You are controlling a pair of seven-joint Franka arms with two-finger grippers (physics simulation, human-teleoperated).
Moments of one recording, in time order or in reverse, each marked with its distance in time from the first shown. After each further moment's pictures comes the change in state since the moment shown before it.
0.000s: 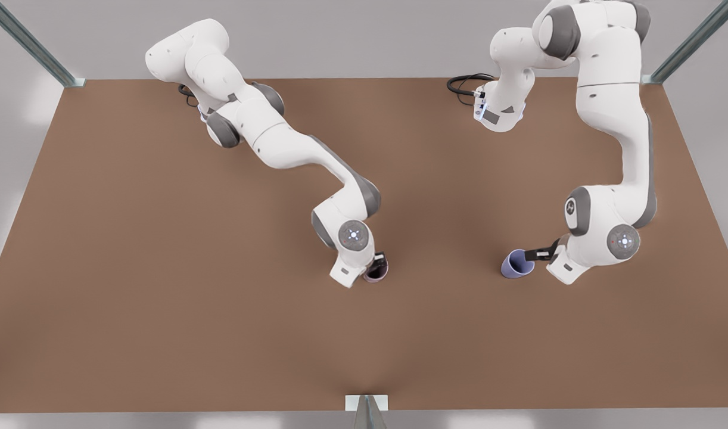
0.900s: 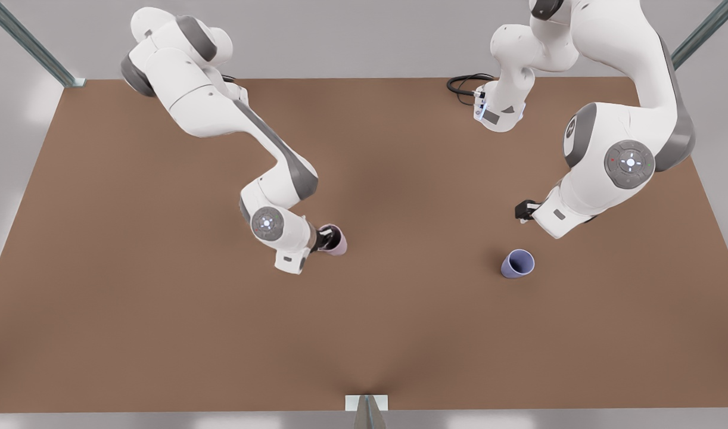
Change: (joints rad) left arm -0.196 -0.201 -0.006 0.360 0.109 -0.500 -0.068; right arm -0.431 -0.604 0.430 -0.935 -0.068 0.271 -0.400
